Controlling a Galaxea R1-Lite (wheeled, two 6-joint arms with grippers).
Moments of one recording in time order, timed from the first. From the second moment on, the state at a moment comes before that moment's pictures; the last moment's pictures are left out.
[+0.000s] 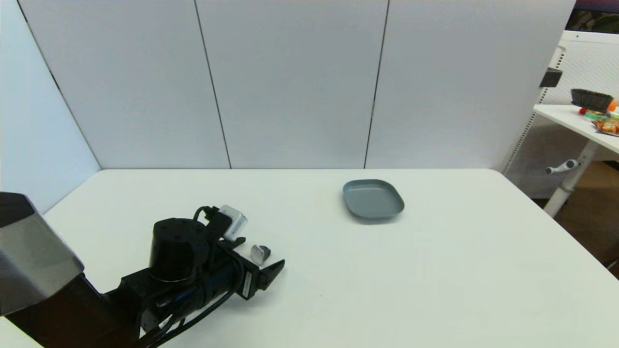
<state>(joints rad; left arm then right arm) -0.58 1.91 -0.38 -1.11 -0.03 -0.01 0.01 0.00 0.00 -0.02 0.00 0.00</state>
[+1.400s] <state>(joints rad) -0.58 1.98 -0.38 -1.20 -0.03 -0.06 0.01 0.00 0.00 -0.02 0.00 0.00</state>
